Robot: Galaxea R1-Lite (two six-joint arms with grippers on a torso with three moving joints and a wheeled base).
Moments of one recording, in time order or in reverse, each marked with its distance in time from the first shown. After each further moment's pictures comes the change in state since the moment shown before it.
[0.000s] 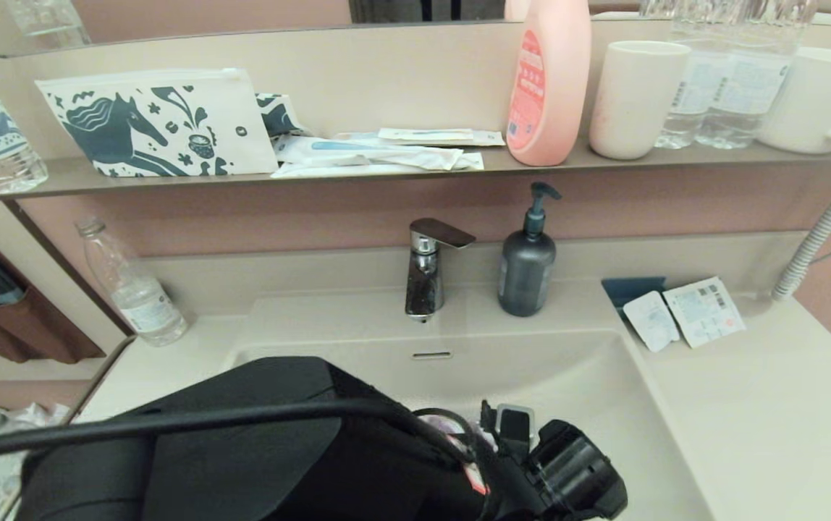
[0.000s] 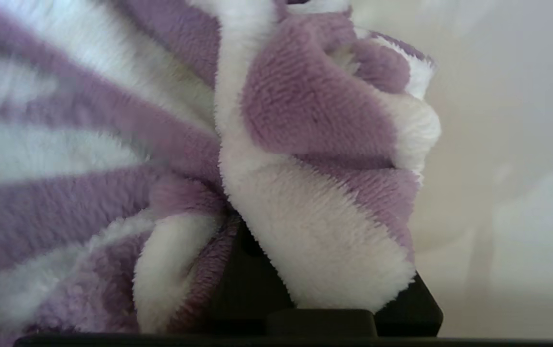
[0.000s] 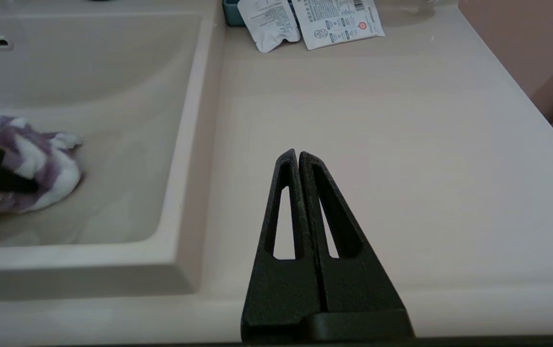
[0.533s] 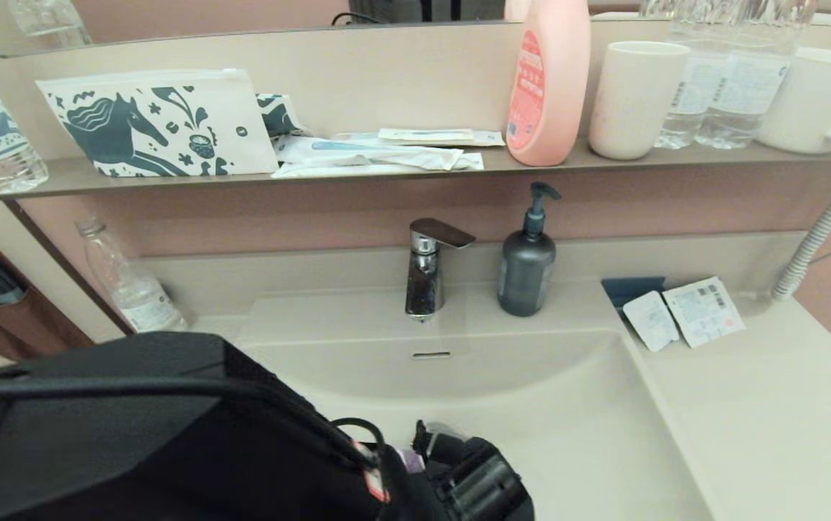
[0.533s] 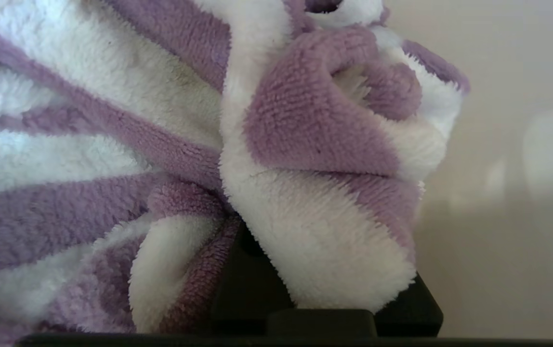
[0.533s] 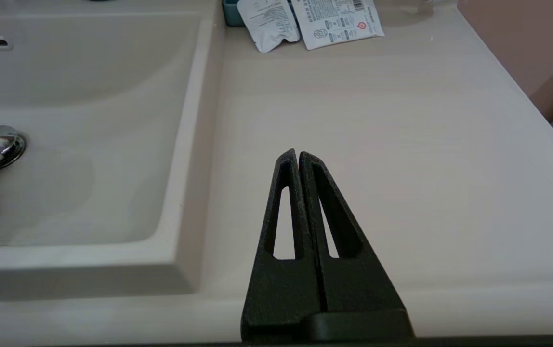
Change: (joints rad) left arm 0.093 -0.170 0.361 -0.048 -0.079 0.103; right arm 0.000 0.000 0.000 0.000 0.000 0.000
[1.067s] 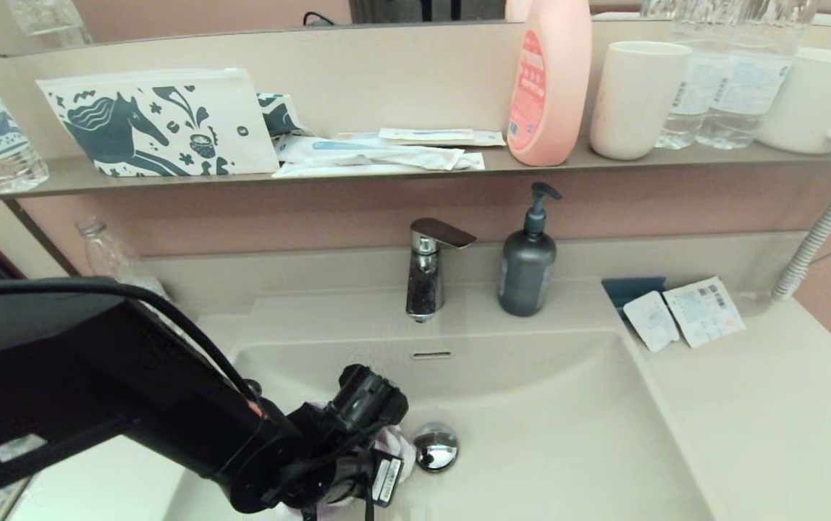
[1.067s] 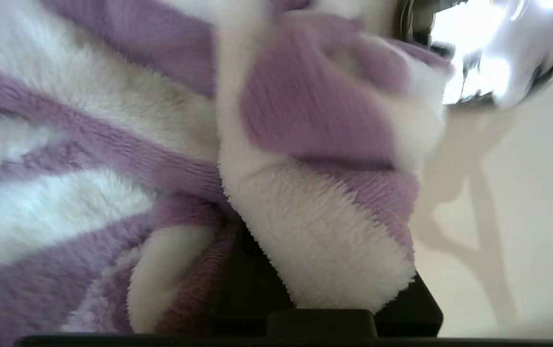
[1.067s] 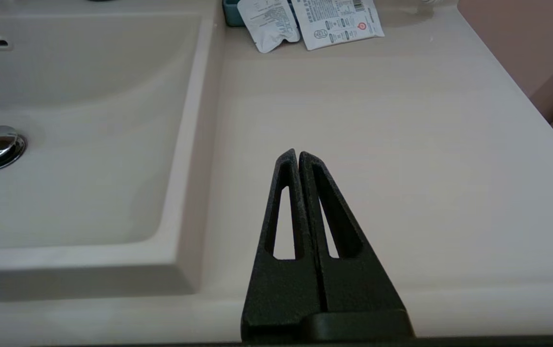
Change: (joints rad) left arm 0.331 -0.105 0.203 -0.320 -0.089 0.385; right arm 0.000 0.000 0.000 0.000 0.000 0.000
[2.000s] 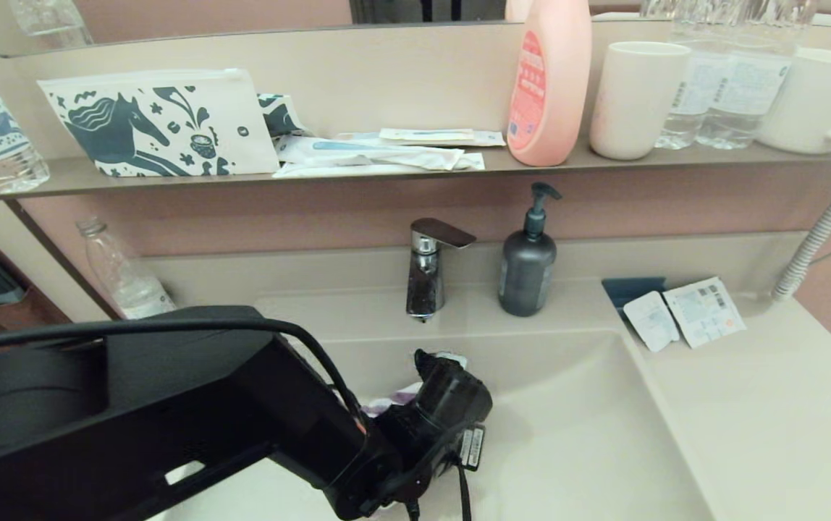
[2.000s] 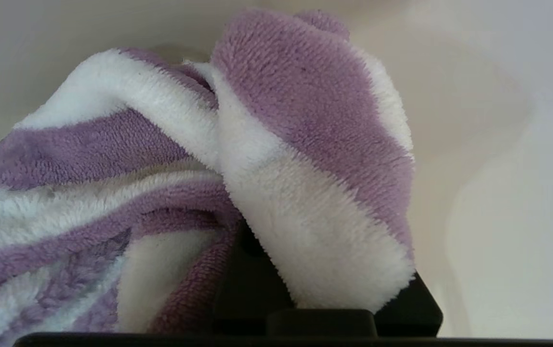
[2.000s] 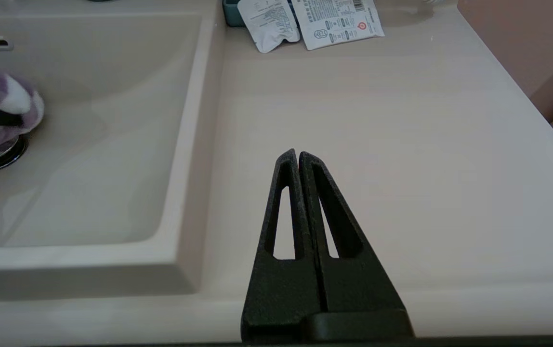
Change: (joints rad) left arm -0.163 0.198 -0.220 -0.267 0.100 -0.067; right arm 0.000 0.000 0.000 0.000 0.000 0.000
